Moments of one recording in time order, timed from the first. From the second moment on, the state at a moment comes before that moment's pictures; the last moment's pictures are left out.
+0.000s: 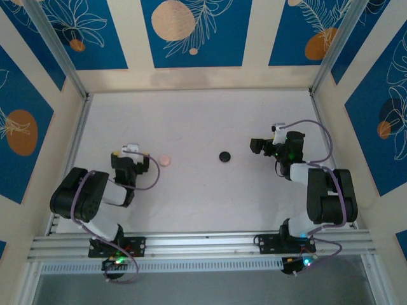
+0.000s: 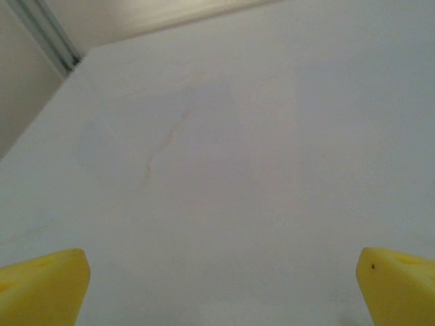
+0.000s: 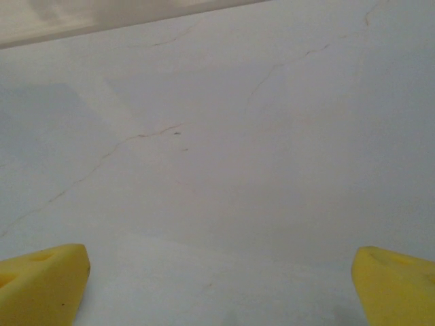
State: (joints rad) left arm -0.18 1.60 0.27 0.98 -0.36 0.11; right arm -0.05 1.51 0.54 0.48 -0.40 0.10
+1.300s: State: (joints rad) left arm -0.09 1.57 0.36 0.84 -0.13 0.06; right arm 0.00 1.52 0.42 0.69 -0.18 0.08
